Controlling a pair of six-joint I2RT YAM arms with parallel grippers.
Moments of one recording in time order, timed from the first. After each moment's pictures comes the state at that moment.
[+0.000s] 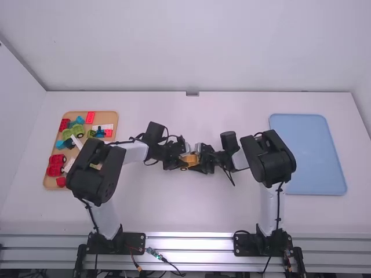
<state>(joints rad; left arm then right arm) -0.27 1.88 0.90 -0.13 0.75 0.89 0.31 2.17 0.79 0.51 -1.03 -0.79</state>
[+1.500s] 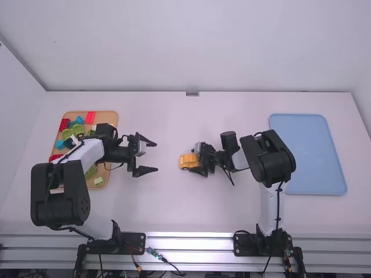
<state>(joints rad) 0.17 1.63 0.88 -0.74 1.19 1.56 0.32 2.17 0.79 0.52 -1.00 -0.77</state>
